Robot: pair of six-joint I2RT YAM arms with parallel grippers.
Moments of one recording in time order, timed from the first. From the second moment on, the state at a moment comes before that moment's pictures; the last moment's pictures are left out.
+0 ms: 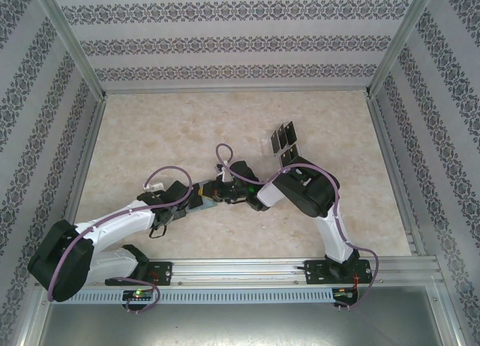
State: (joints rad) left arm -0.59 1.18 0.50 -0.72 -0.47 -0.99; right arm 0.82 2.15 0.91 0.82 -0.61 1.23
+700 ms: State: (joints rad) left arm -0.59 1.14 0.57 -0.75 -0.48 -0.99; right arm 0.83 2.17 0.96 0.76 -0.59 1.22
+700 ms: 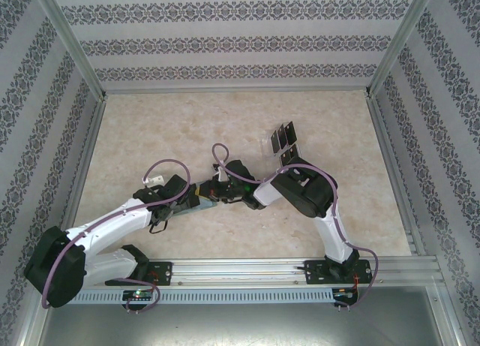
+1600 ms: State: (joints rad) left arm -0.47 1.16 0.62 -0.68 -0.37 -0.91; right arm 0.86 2.12 1.02 0.60 -0.59 1.13
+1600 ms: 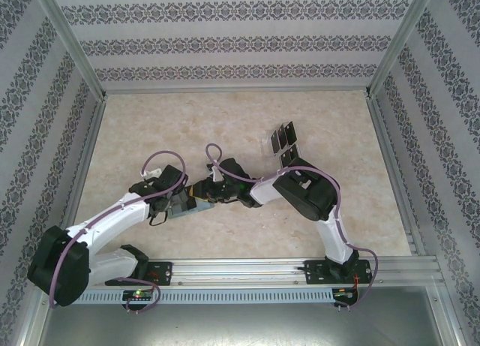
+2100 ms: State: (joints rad) left arm -0.41 1.14 0.62 -0.60 -0.25 -0.86; right arm 0.84 2.03 1.02 0.34 -0.56 0.99
